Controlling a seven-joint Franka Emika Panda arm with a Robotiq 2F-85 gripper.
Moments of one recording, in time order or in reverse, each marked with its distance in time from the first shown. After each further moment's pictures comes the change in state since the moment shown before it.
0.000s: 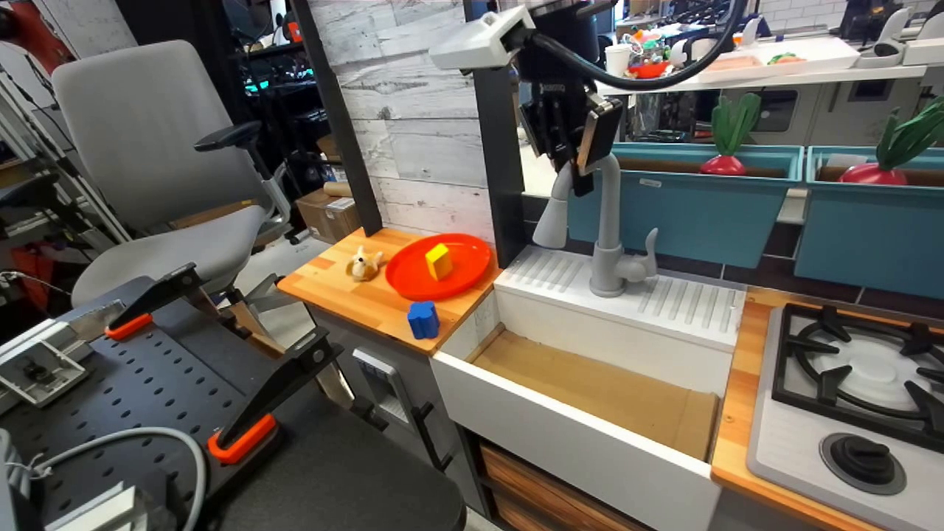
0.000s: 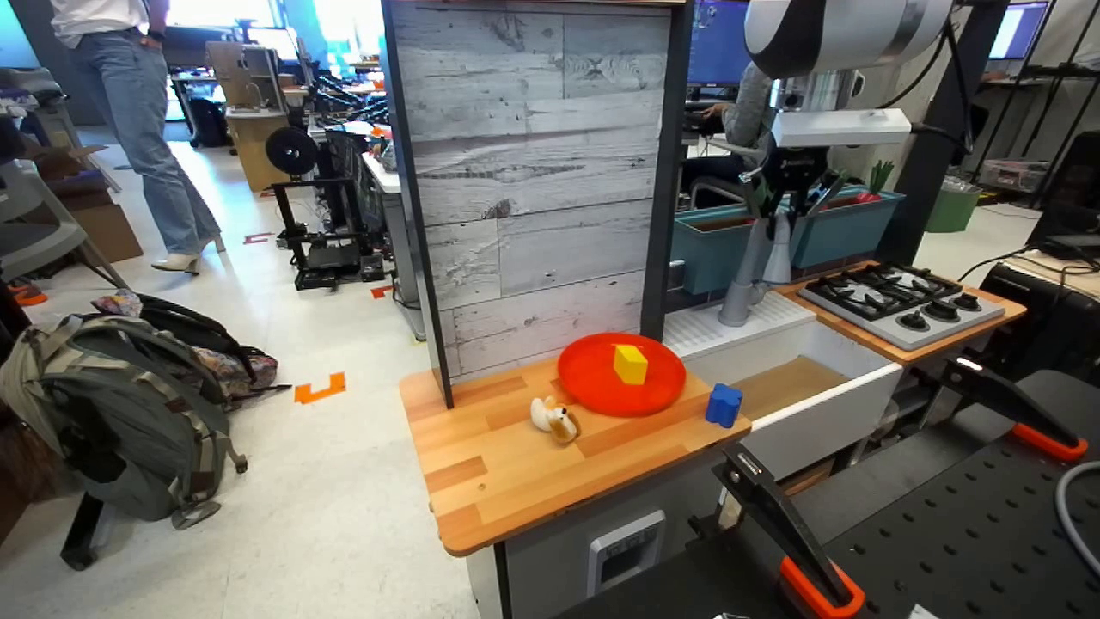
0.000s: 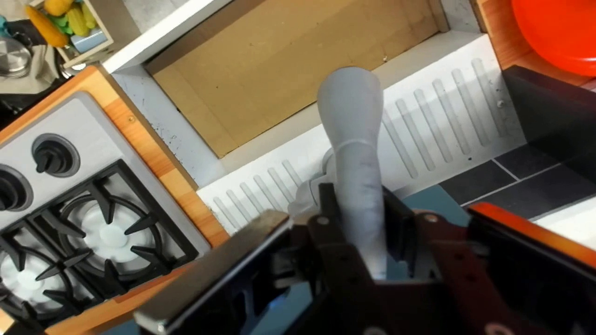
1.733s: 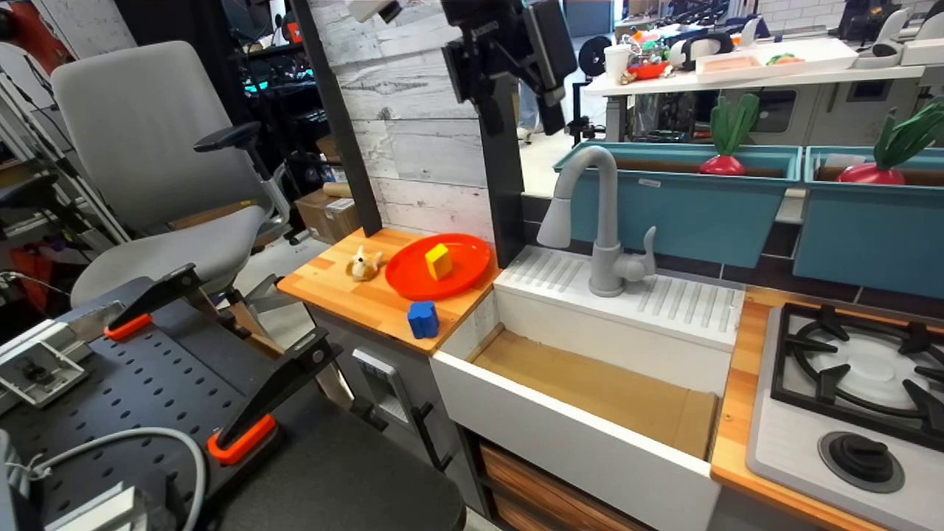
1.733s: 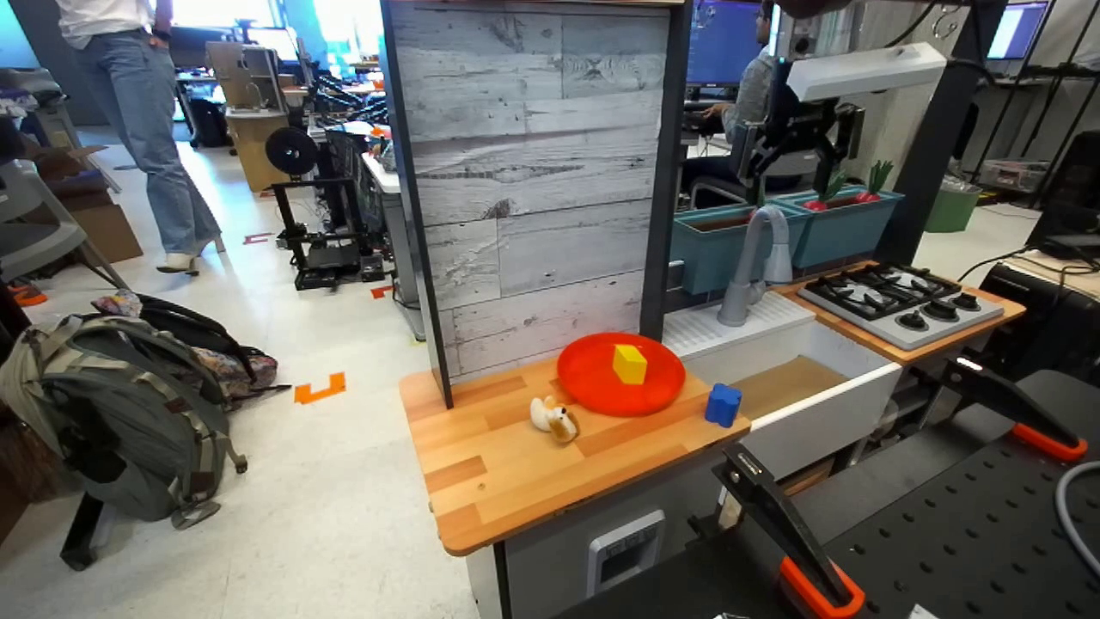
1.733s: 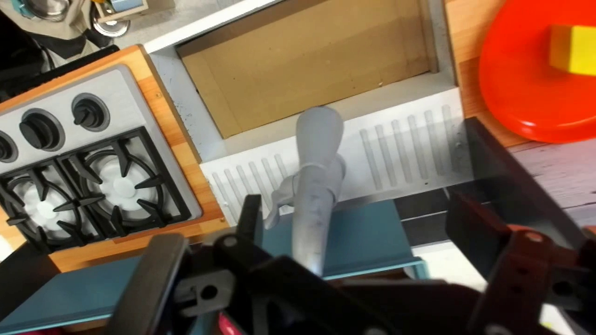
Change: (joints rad) arm 0.091 -0.235 -0.019 -0.237 -0.164 0.033 0.000
